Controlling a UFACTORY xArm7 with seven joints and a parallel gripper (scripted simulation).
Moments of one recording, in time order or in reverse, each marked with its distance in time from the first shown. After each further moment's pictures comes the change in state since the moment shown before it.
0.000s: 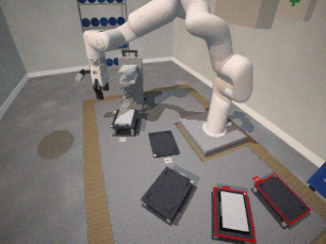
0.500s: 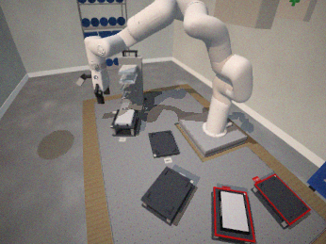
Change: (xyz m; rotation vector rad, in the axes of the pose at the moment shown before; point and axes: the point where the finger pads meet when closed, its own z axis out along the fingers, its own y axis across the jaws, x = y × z) arm 0.000 0.000 0.023 0.000 -0.001 0.000
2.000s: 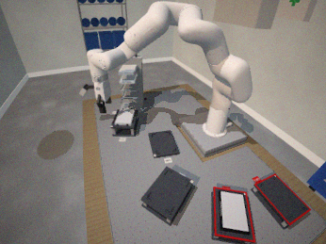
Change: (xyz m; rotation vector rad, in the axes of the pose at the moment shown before) arm 0.000 0.000 0.055 0.000 0.001 0.000
